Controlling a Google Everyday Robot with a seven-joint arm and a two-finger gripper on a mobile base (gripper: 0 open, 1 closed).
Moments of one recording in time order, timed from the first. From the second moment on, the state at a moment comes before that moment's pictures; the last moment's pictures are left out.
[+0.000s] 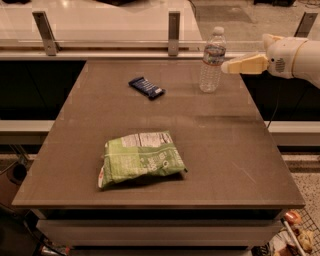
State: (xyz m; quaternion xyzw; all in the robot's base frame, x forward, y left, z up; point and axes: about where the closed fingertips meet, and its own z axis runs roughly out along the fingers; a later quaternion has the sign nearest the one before) arm 0.698 -0.238 0.967 -0.30 0.72 0.16 0.61
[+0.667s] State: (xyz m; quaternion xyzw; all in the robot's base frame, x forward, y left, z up) arm 0.728 -0.222 0.957 -0.30 0.71 0.19 0.61
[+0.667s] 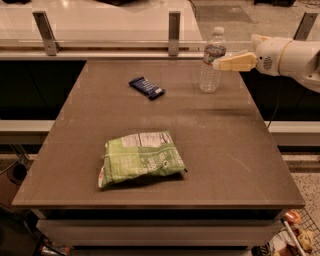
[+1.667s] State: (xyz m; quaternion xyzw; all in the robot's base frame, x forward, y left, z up) arm 0.757 -0.188 0.931 -0.30 0.70 0.24 0.61
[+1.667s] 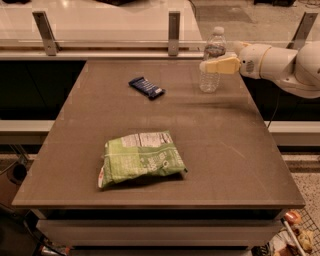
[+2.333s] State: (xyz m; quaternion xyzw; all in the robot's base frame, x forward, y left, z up) arm 0.767 -0.172 0.929 -0.29 0.68 0.26 0.62
